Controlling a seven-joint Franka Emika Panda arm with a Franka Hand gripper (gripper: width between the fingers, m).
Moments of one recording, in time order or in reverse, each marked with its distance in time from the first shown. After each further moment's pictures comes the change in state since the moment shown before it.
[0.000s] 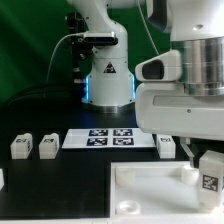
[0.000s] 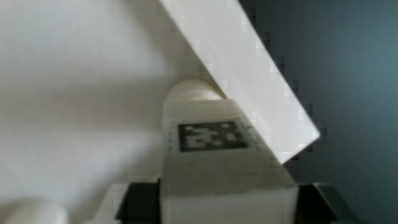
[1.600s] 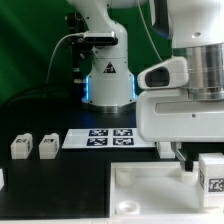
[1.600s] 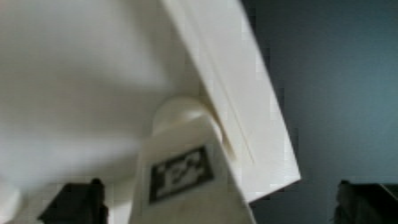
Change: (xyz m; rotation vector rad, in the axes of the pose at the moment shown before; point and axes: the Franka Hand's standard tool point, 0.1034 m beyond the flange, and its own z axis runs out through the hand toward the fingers) arm -0.006 -0.005 0.002 -0.021 0.031 -0.671
